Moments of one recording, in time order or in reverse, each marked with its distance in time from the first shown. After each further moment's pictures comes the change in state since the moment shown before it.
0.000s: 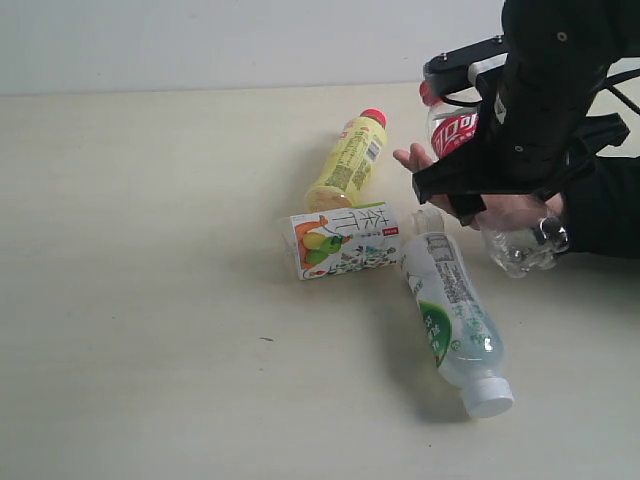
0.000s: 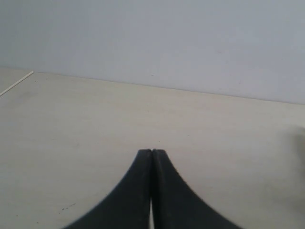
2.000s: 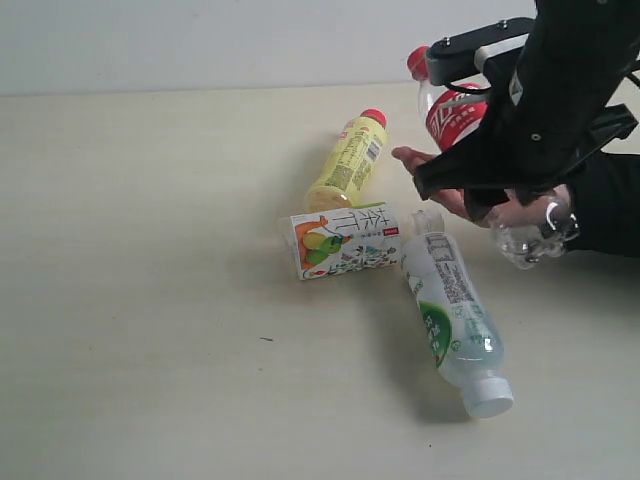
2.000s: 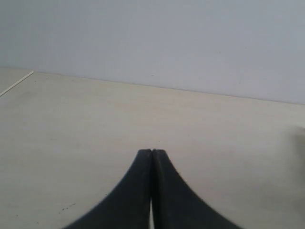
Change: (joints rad) left arm 0.000 0.000 0.000 0.000 0.000 0.000; right arm 0.000 -0.067 0.000 0.101 0.033 -0.127
